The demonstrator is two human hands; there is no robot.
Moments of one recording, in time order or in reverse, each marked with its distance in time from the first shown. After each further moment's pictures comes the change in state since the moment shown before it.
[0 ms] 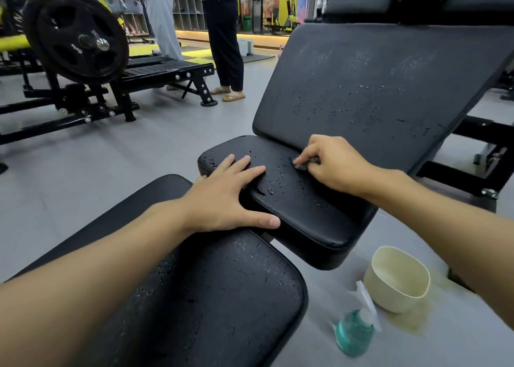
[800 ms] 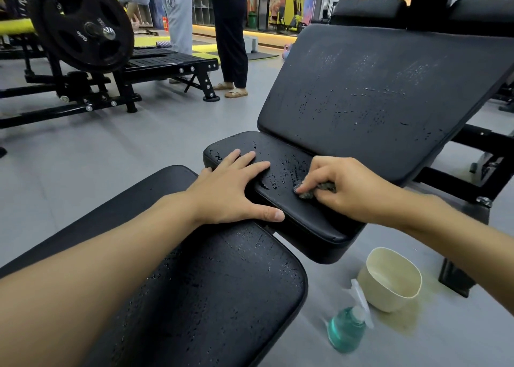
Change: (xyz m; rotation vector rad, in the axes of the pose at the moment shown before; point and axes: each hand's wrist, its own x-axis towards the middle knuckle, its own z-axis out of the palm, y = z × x) left_hand -0.001 0.000 0.004 0.036 0.030 -0.012; right_hand -0.050 -0.019 -0.008 0.147 -0.110 -0.197
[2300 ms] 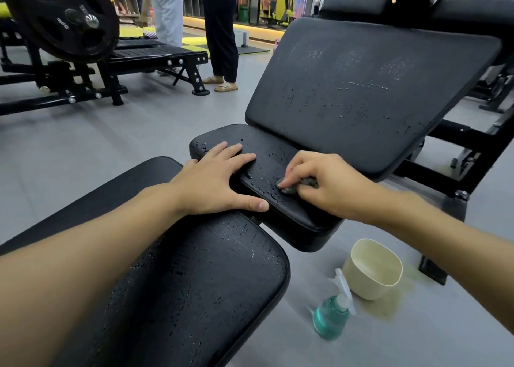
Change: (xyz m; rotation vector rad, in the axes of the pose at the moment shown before) left_hand 0.000 0.000 0.001 0.010 0.034 0.011; right_hand -0.009 -0.012 0.002 -0.001 0.018 0.032
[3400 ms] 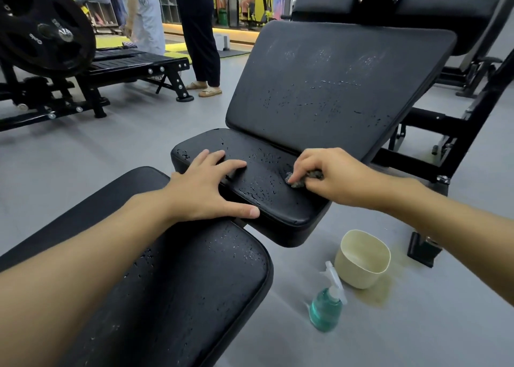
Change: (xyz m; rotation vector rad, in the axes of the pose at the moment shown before) left_hand -0.003 0.014 0.000 -0.072 -0.042 -0.034; right_hand -0.016 0.031 -0.020 -0.039 0.002 0.097
